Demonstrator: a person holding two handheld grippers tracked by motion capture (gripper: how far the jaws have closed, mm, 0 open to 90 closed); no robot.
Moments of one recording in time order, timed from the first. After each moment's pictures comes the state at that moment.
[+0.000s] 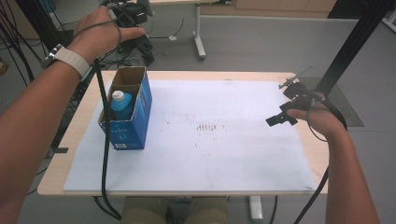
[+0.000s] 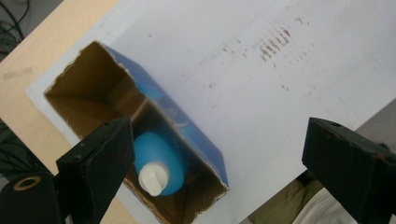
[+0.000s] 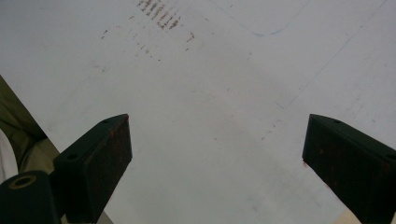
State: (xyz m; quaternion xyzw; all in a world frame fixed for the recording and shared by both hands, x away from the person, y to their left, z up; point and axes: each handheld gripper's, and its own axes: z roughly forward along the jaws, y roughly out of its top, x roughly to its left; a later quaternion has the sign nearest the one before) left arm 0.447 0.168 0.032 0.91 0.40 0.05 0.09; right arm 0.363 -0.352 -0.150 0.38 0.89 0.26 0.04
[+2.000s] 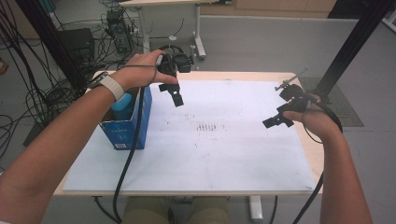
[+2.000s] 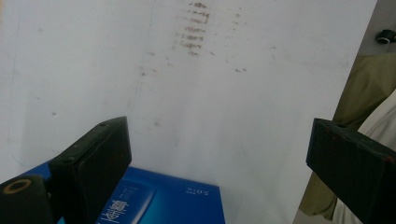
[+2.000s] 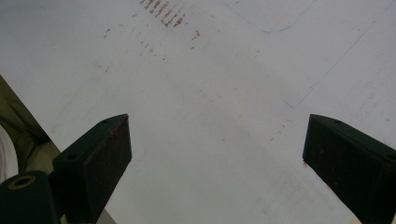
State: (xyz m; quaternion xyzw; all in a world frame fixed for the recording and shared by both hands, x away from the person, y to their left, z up) left arm 0.460 0.091 -0.070 0.99 0.13 0.00 0.07; right arm 0.361 -0.343 -0.156 0.39 0.89 0.25 0.04
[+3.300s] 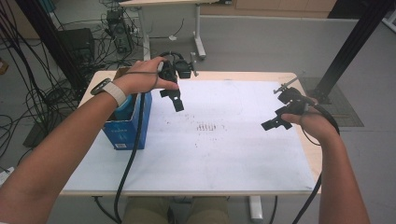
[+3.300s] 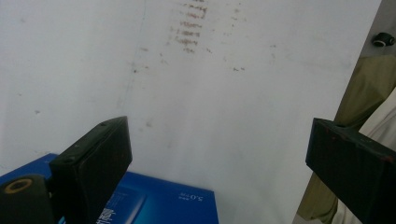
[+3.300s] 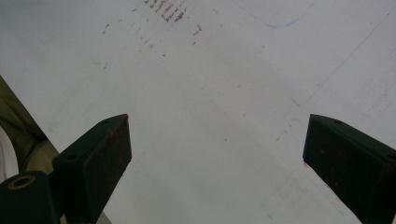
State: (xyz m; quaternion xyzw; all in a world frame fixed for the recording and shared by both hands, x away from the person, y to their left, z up) left arm 0.462 0.092 -0.087 0.99 0.14 -0.01 0.07; right arm 0.364 -0.345 -0.168 0.38 0.89 0.26 0.03
